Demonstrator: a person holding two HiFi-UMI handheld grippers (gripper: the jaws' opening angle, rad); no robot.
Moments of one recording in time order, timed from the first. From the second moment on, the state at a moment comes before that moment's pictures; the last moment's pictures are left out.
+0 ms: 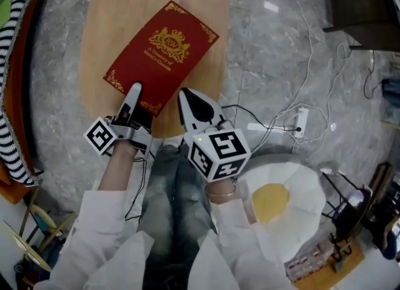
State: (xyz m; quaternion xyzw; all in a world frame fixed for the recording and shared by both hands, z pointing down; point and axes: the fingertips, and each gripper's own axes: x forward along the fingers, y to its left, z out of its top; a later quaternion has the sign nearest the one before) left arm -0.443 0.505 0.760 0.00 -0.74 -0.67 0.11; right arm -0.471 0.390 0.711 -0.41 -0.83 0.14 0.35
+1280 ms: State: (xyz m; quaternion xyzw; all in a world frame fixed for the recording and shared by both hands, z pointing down) left arm -0.431 0.489 0.808 -0.03 -0.75 -0.63 0.20; right arm -0.445 0.383 0.730 -0.39 -0.82 0.15 0.38
